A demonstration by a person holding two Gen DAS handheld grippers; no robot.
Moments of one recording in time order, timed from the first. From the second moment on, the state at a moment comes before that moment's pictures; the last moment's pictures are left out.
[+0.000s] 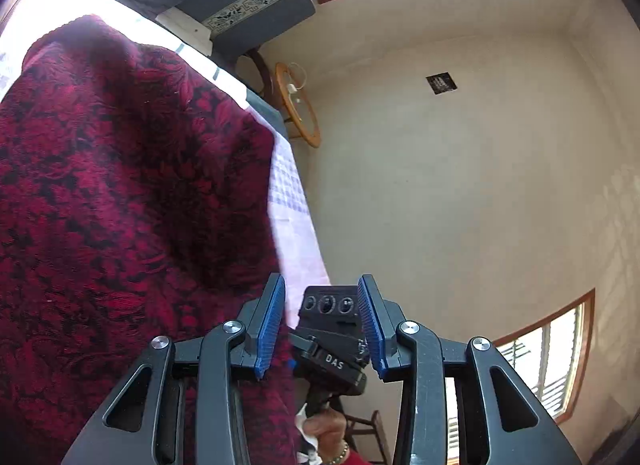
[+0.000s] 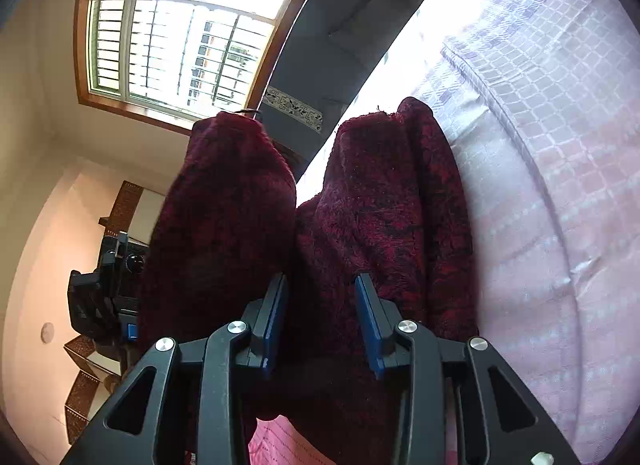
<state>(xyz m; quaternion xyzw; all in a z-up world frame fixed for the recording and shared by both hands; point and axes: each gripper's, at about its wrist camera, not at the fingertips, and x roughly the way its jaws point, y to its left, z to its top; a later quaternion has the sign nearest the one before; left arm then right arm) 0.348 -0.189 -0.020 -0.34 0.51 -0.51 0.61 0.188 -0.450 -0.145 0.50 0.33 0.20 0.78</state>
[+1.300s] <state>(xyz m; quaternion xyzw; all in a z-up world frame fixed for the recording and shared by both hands) 0.226 -0.095 -0.077 -0.23 0.36 -0.44 0.79 0.159 -0.419 -0.083 0.34 0.35 0.13 0.86</state>
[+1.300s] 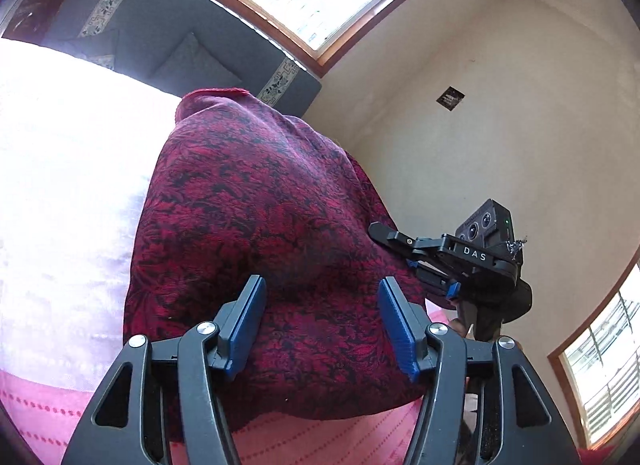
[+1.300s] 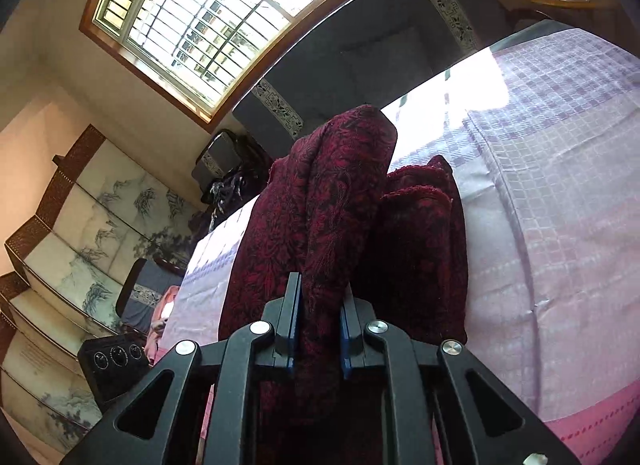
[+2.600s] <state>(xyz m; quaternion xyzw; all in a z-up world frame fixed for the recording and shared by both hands) 0.201 -0.085 -0.117 -0.25 0.35 -0.44 0.79 0.210 -0.414 -0.082 0.32 0.33 0.10 0.88</state>
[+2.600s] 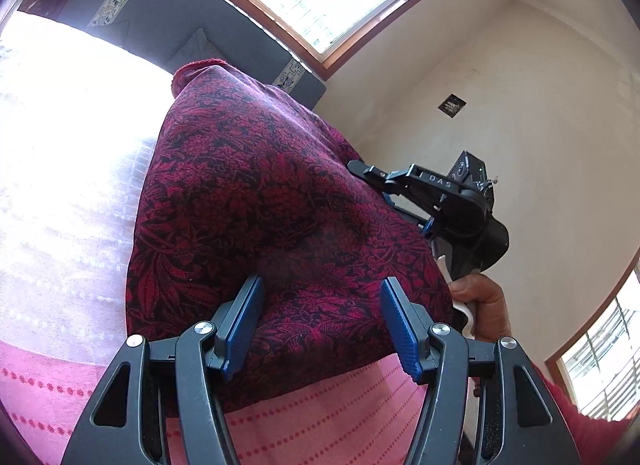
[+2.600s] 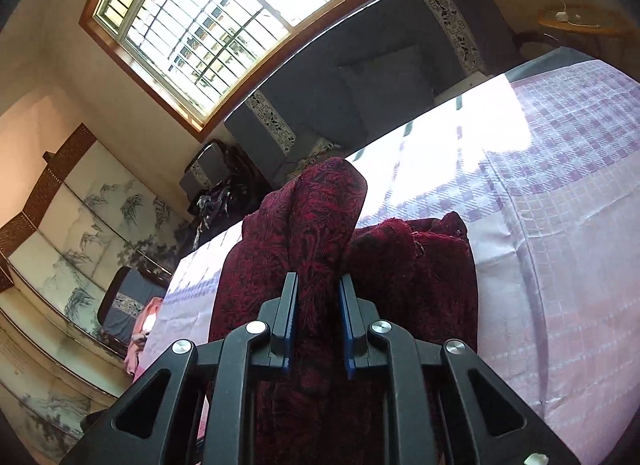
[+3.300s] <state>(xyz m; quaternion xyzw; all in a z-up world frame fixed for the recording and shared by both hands) 0.205 -0.087 -0.109 -0.25 0.36 -0.44 0.79 0.149 -0.408 -0.096 0.31 0.37 0.13 0.87</state>
